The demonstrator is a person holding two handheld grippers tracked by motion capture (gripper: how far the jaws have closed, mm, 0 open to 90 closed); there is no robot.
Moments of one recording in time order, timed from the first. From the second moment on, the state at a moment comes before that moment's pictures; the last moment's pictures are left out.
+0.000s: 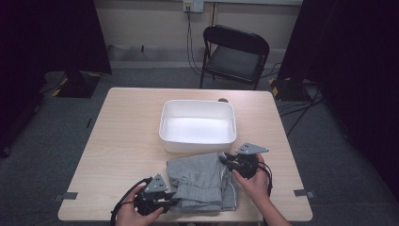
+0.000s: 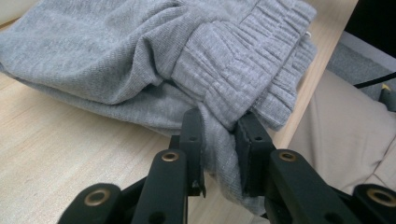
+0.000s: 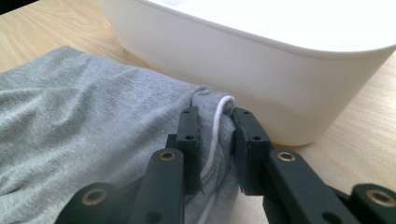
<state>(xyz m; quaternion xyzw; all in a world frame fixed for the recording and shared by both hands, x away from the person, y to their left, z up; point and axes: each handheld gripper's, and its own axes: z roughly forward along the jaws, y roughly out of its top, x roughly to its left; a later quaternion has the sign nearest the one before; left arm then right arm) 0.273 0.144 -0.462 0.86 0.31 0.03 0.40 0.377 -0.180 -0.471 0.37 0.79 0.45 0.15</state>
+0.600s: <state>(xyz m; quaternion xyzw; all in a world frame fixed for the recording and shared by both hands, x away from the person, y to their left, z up) 0.276 0.148 -0.453 0.86 0.32 0.02 0.40 0.378 -0.182 -0.460 0.38 0.79 0.46 0.14</state>
